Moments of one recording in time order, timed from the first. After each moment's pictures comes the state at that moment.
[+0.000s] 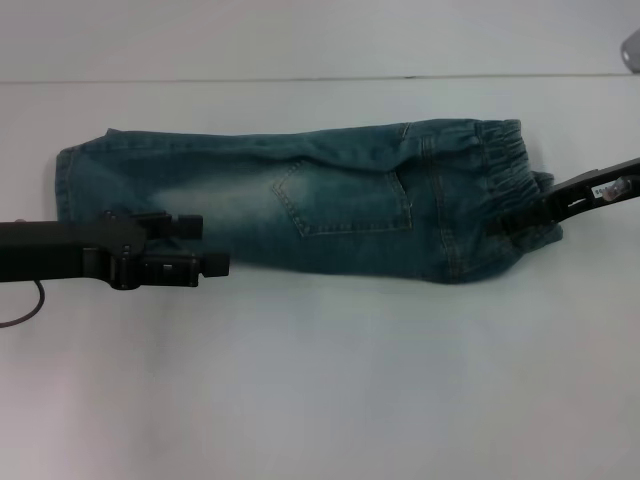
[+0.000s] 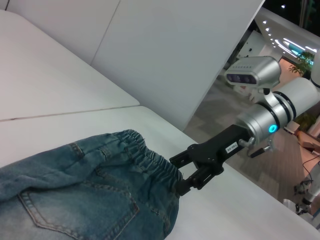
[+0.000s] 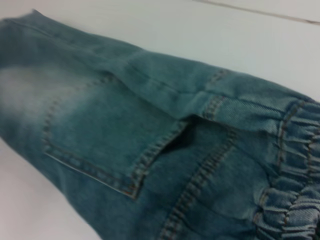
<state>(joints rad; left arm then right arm) -0.52 -2.04 0.62 0.80 2.07 1.78 -1.75 0.75 1.98 -0.80 -0.73 -2.47 -1.34 2.14</state>
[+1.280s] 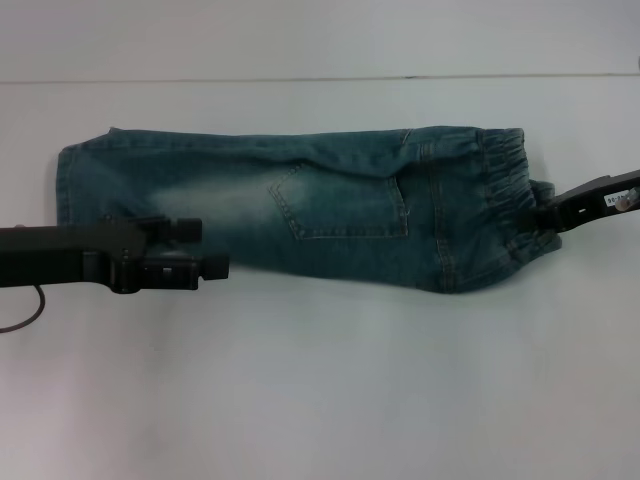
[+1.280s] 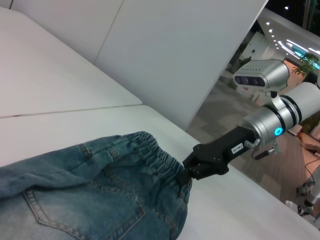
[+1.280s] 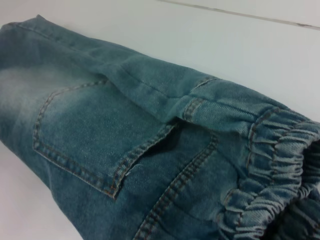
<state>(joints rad) -0.51 -2.04 0.62 0.80 2.07 1.77 -1.75 0.70 1.99 -0.80 -0.75 -2.45 -1.32 2.10</state>
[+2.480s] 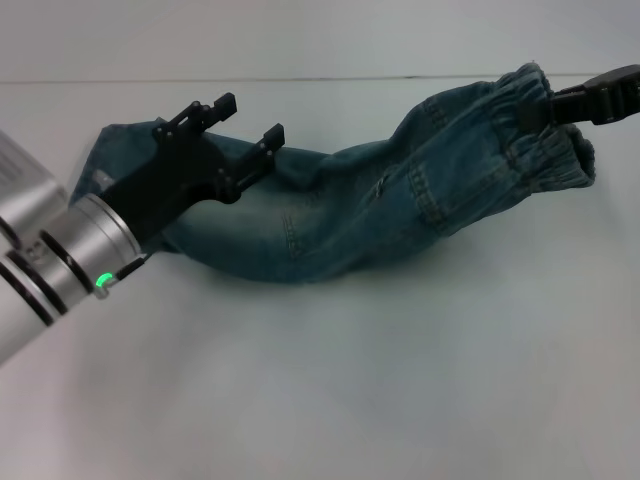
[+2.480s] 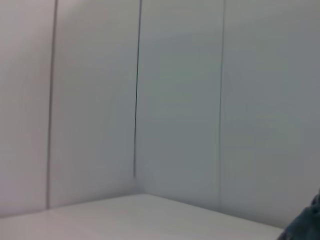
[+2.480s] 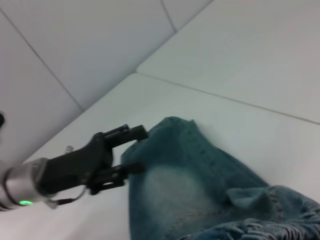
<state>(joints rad) -0.60 -2.17 0.52 0.24 1.53 1.29 -0.67 0.73 1.93 -0.67 -1.04 -2.22 -1.77 2.22</state>
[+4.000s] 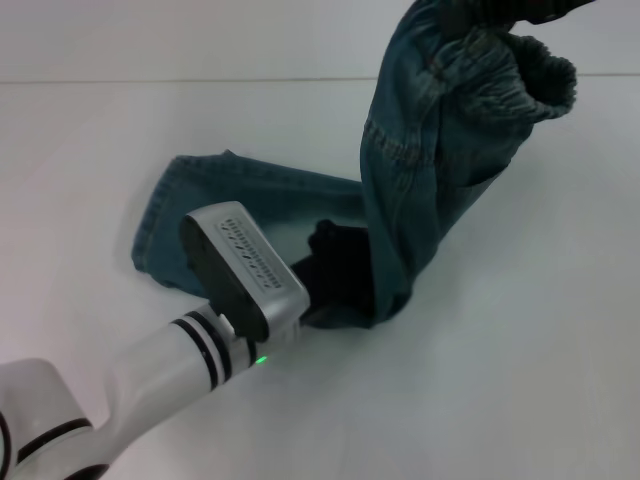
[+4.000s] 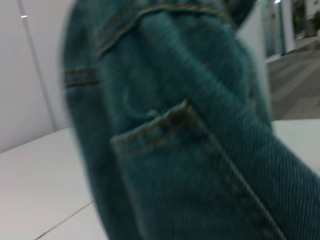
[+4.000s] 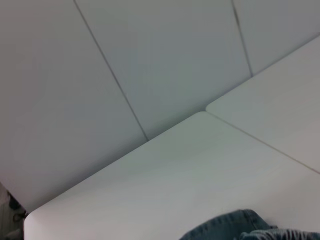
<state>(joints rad) -0.81 -2.18 0.41 -0.31 1.55 0.97 0.02 0.93 1.91 -0.68 -1.01 -2.13 -1.82 2.22</state>
